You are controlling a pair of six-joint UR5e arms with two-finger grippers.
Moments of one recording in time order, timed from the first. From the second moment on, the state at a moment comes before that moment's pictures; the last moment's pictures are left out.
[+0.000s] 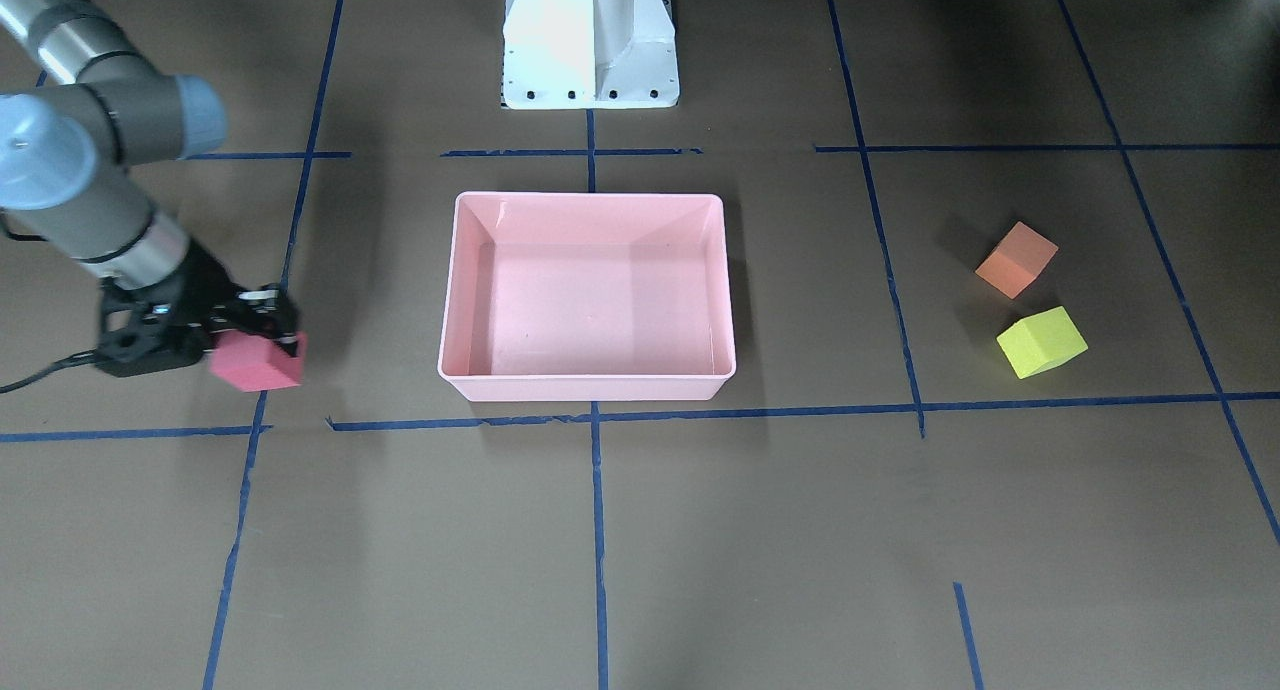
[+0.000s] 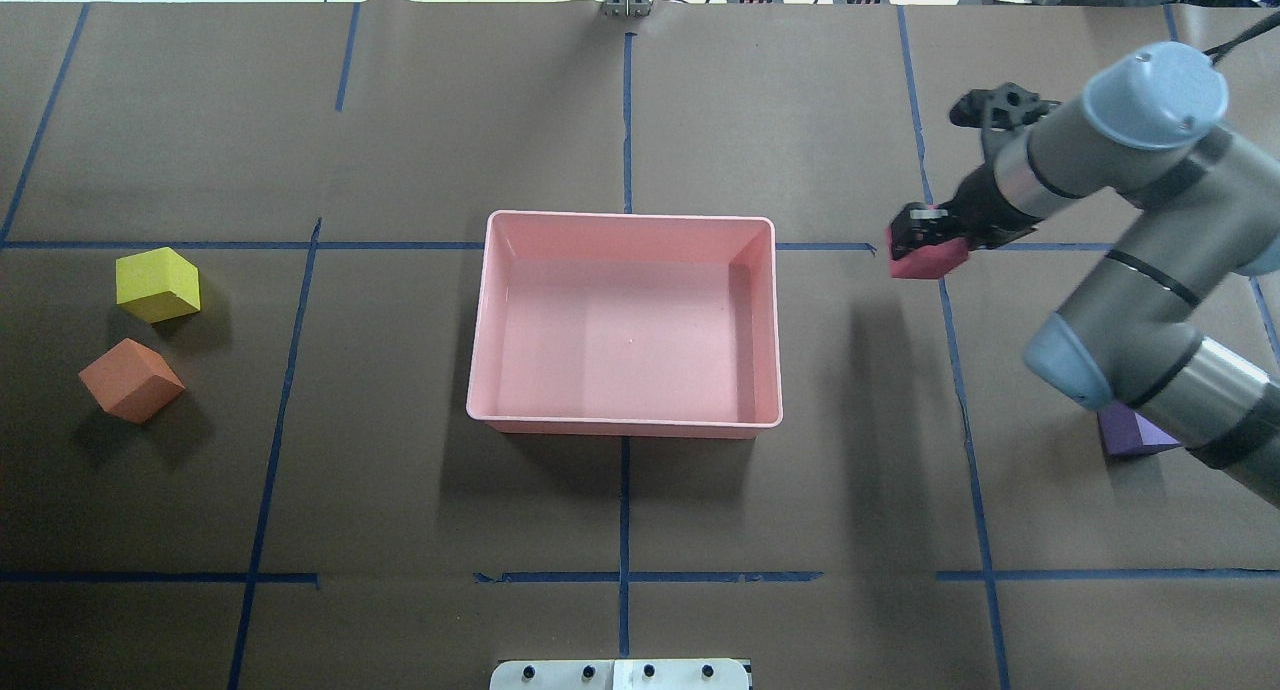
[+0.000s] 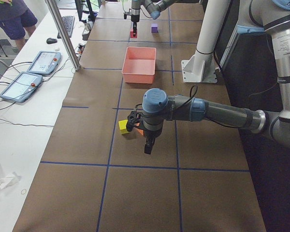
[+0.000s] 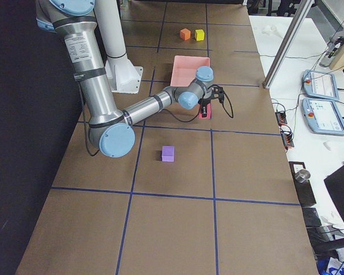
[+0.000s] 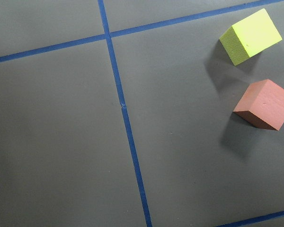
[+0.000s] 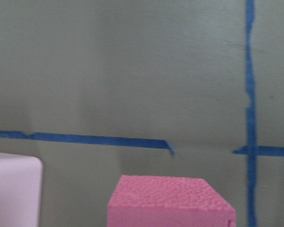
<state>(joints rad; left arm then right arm) -1.58 -1.28 -2.05 -1.43 -2.38 0.20 0.85 -1.18 1.67 -1.25 2.12 1.00</state>
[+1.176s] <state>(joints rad) -1.43 -1.47 -1.96 -1.53 -2.40 0.01 0.55 -0.78 1.69 -1.67 1.86 1.34</state>
